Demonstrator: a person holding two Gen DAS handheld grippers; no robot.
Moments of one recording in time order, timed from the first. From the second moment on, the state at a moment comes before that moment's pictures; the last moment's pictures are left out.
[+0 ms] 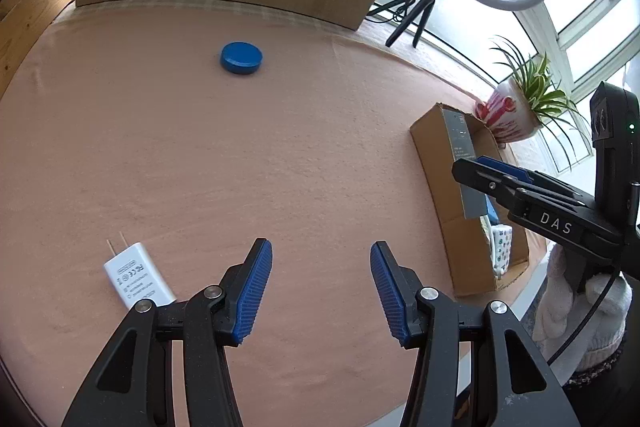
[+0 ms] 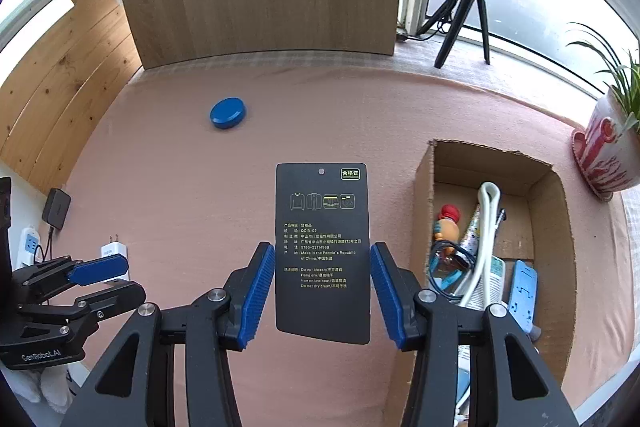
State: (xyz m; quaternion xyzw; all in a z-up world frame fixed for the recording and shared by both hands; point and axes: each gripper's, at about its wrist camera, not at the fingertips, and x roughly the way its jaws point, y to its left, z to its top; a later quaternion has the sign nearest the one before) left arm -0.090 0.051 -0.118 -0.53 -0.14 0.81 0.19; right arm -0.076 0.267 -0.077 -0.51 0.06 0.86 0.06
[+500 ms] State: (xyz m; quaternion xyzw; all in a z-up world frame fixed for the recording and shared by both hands) left arm -0.098 0.103 -0.122 -0.54 -0.12 0.80 0.22; right arm -0.032 0.347 -0.069 -0.49 0.10 0.85 0.13
